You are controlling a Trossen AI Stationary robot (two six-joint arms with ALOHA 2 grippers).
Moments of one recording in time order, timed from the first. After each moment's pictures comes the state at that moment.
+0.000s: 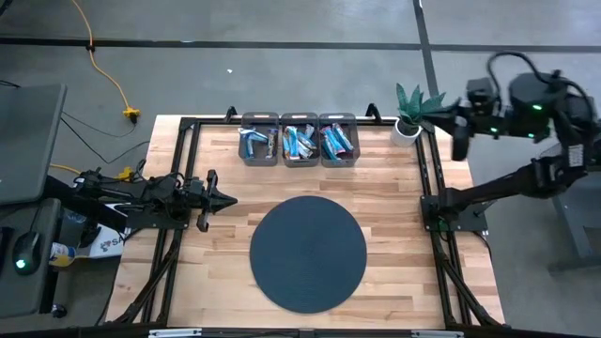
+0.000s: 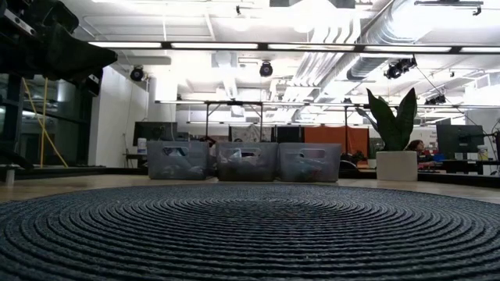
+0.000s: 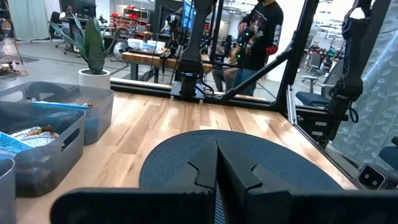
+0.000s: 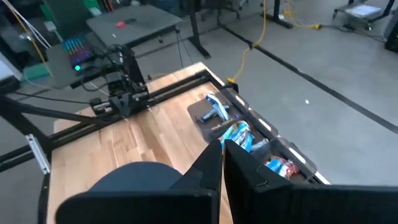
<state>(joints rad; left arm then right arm) -0.20 0.02 0.01 0.03 -0.17 -0.14 -0.17 1.08 2.01 -1.32 0.18 0.29</state>
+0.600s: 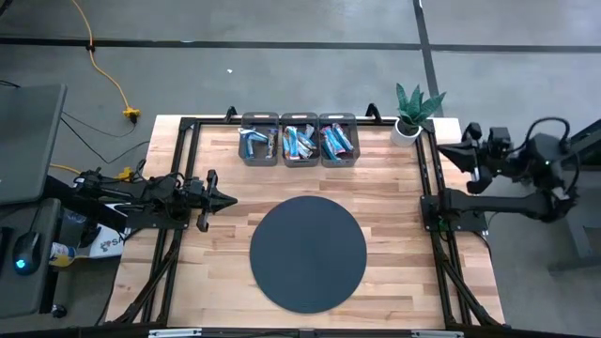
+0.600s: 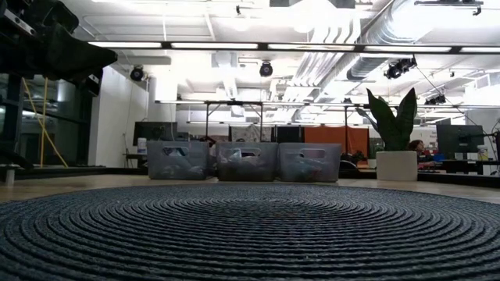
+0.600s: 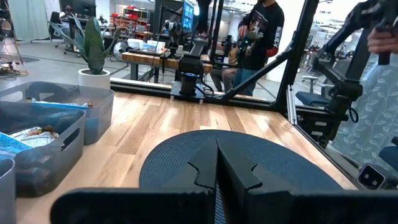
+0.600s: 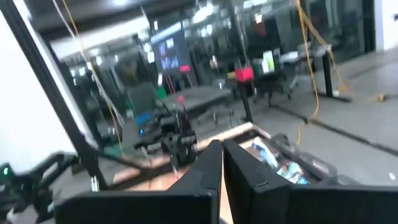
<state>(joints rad) -0.20 0.02 0.01 0.03 -0.17 -0.14 -0.13 0.25 0.96 -0.63 0.10 0.31</state>
